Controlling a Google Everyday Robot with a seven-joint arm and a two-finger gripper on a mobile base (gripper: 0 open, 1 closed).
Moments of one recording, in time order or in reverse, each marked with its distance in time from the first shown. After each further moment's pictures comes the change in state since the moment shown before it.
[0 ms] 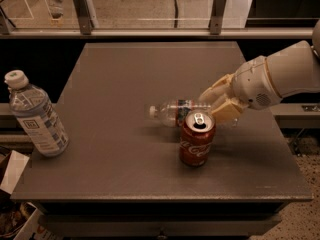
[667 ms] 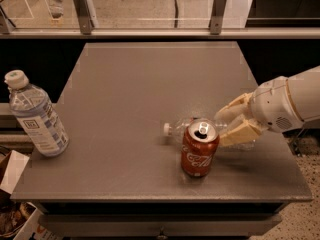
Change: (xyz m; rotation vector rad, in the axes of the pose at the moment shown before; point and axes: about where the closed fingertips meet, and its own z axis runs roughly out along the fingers) arm 0.038 0.035 -0.021 0.029 0.051 0.054
